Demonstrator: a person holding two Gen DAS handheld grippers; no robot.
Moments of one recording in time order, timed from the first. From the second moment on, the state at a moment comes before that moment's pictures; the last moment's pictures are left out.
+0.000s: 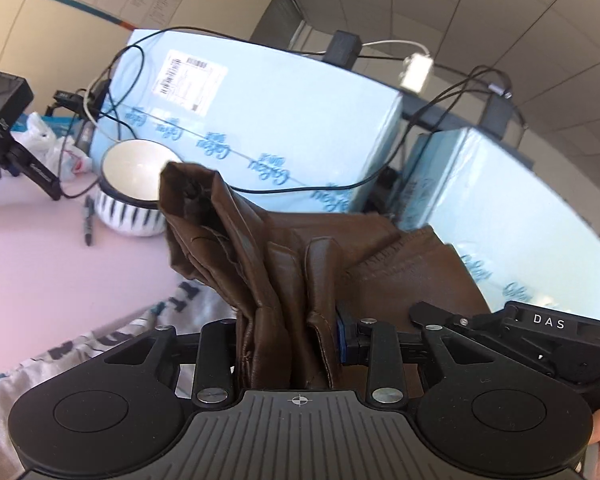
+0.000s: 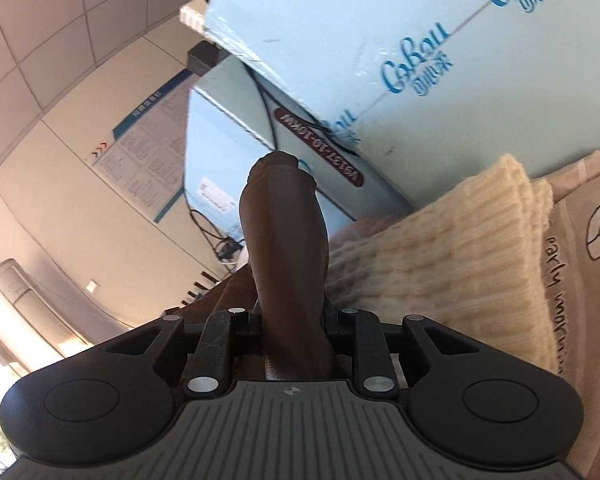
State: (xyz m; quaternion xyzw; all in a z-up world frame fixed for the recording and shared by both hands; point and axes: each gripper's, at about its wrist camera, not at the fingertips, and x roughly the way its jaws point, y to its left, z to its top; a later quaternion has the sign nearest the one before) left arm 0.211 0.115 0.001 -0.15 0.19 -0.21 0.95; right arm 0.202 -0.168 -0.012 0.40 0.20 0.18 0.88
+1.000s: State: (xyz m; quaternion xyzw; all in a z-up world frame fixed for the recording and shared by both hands) left arm 0.133 0.115 0.034 -0.13 0.07 -0.14 0.98; right arm 0.140 -0.163 0.032 0.23 0.14 0.07 0.96
